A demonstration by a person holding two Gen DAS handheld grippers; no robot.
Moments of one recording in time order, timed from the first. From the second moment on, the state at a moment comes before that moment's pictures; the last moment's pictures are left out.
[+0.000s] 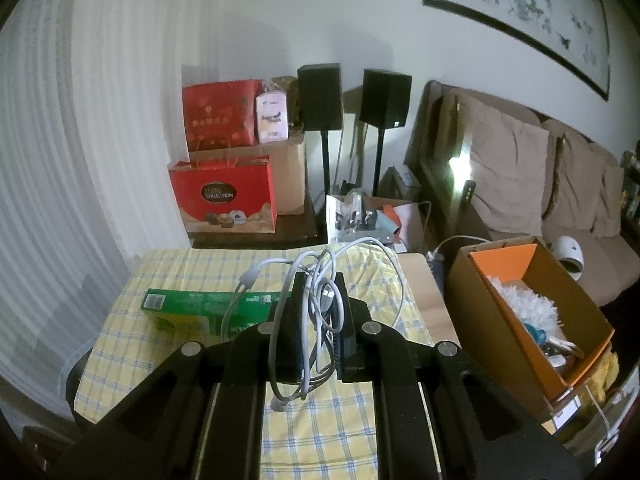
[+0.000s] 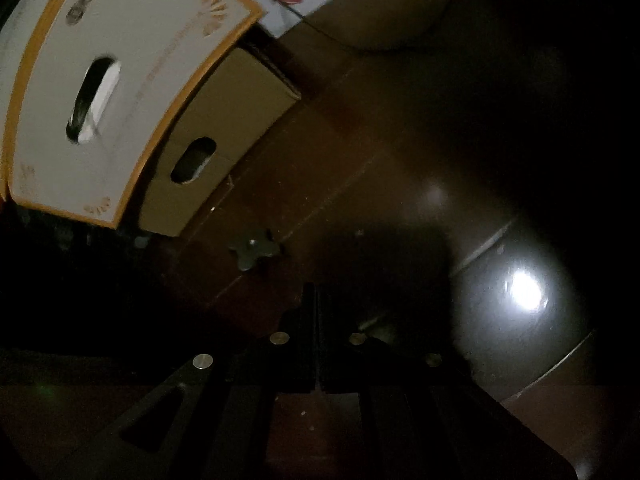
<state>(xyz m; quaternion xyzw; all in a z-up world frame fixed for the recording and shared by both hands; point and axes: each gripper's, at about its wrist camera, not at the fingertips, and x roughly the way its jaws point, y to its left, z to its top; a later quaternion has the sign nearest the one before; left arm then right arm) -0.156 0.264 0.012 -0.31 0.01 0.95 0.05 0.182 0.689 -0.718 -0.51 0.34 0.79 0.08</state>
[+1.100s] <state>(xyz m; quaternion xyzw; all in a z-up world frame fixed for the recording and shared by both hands) -0.160 0.286 -0.001 -0.31 0.04 0.95 0.04 0.061 0.606 -0.752 -0.62 -0.01 0.78 -0.01</state>
